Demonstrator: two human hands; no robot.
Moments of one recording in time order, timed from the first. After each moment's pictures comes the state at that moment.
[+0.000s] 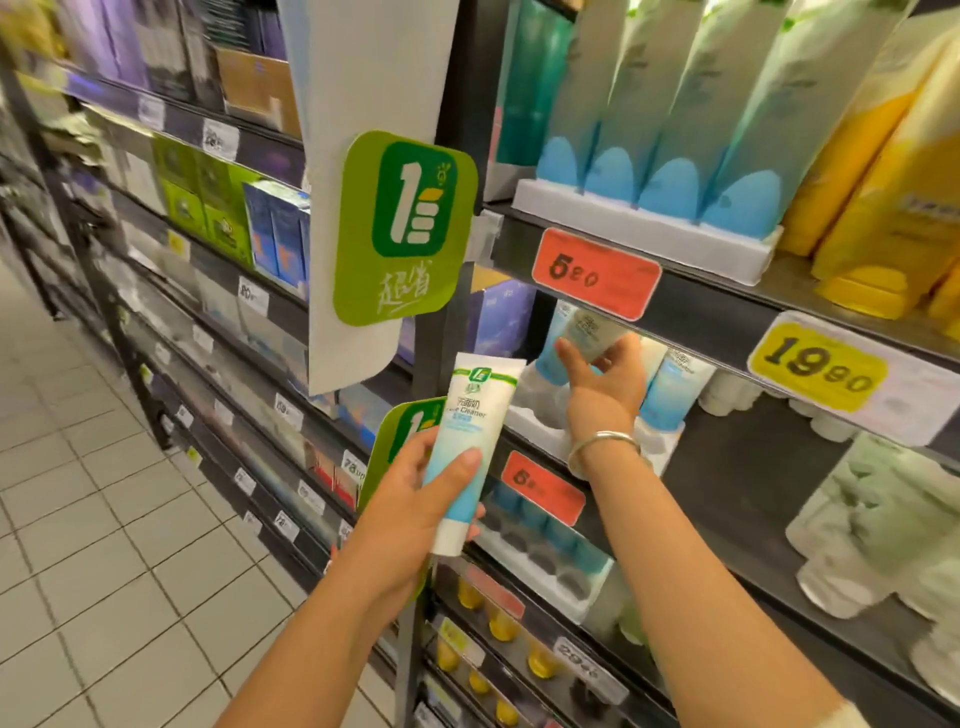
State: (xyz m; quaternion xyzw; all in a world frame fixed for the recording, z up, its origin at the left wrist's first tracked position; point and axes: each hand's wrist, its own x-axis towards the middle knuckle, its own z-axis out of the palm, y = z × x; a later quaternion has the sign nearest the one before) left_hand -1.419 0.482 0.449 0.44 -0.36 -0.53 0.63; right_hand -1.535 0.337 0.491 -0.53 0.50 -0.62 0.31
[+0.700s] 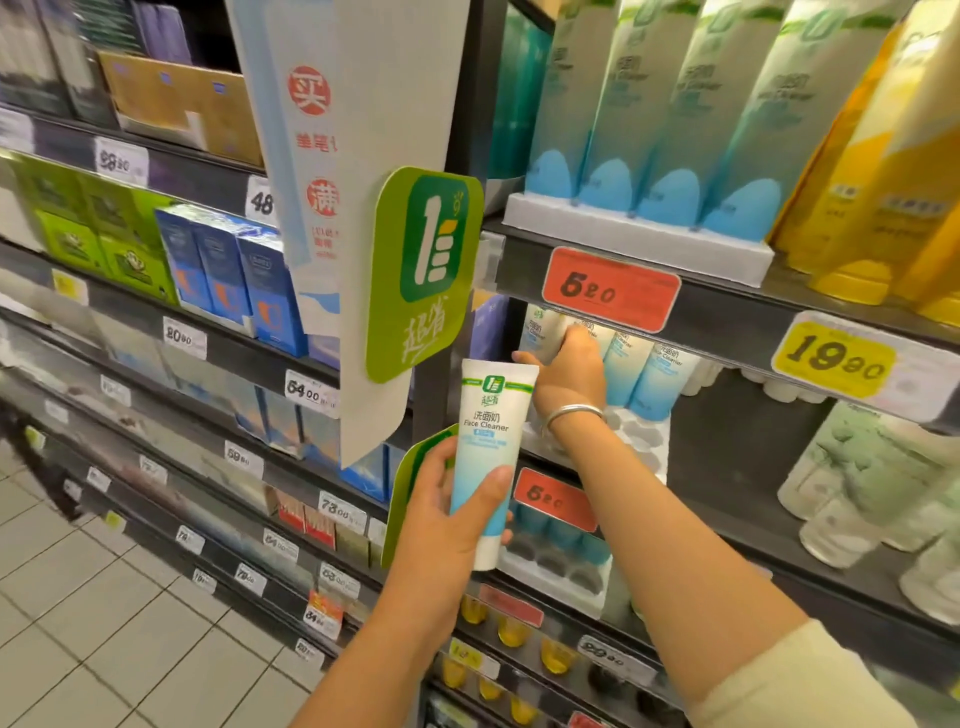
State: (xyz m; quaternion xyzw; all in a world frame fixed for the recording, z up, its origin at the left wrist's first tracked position) left_hand -1.396 0.450 0.443 0.40 -0.40 -0.54 0.62; right_hand -1.499 0.305 0.495 -0.59 0.67 -0.43 0.13
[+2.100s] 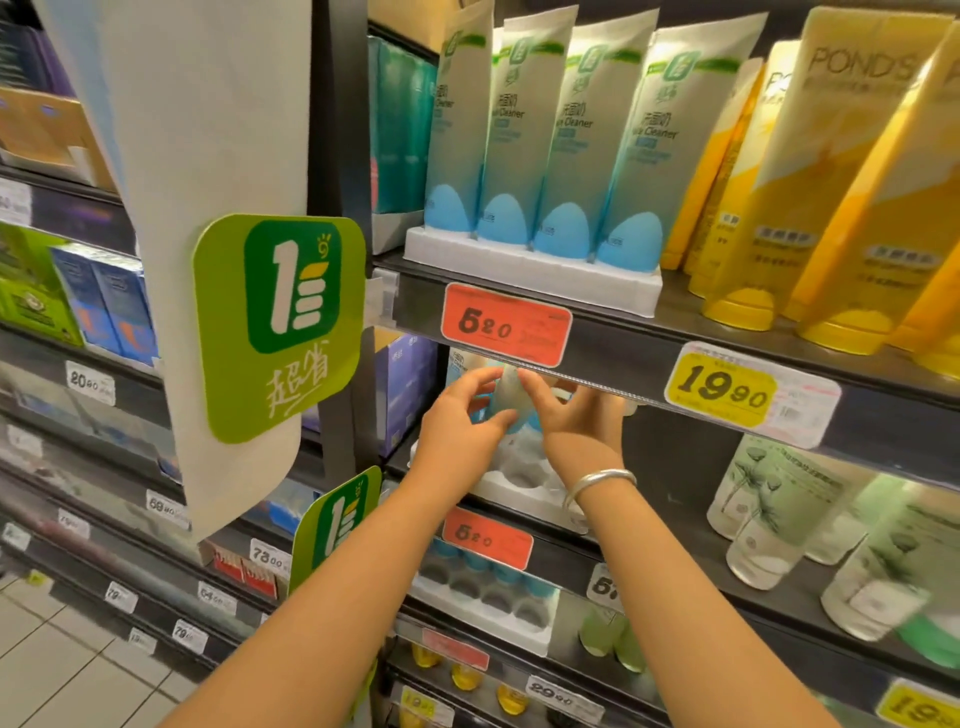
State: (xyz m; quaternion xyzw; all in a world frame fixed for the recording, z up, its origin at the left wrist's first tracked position) left_hand -1.444 0.351 0.496 0.48 -0.62 -0.36 0.51; right_hand -1.548 0.361 0.524 -0.57 0.58 -0.57 0.09
